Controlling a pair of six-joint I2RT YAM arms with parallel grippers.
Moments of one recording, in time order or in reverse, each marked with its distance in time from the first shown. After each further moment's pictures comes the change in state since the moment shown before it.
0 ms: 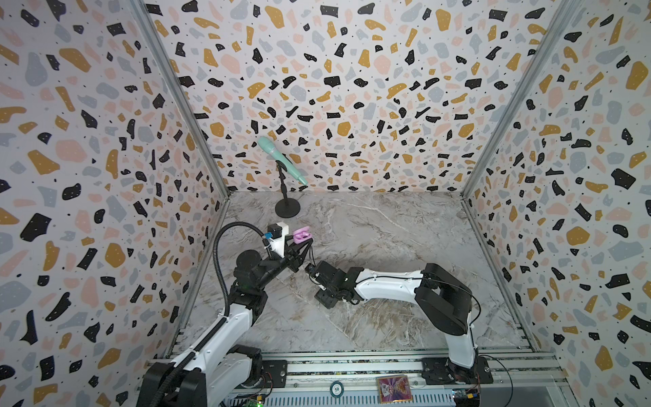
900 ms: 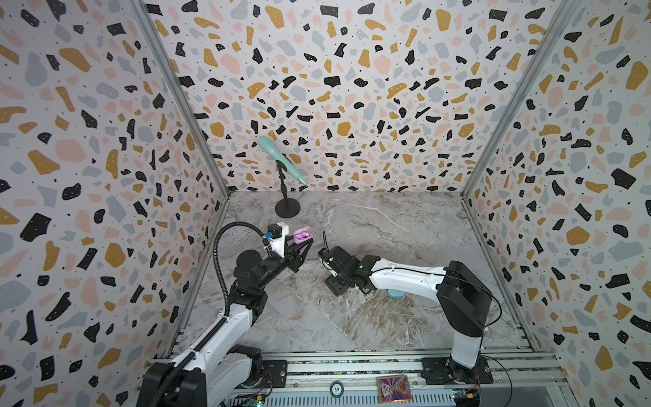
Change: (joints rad) left arm 0.000 0.000 0.000 0.000 0.007 -0.012; right arm -0.100 -0.127 -0.038 -0.047 -0.058 0.047
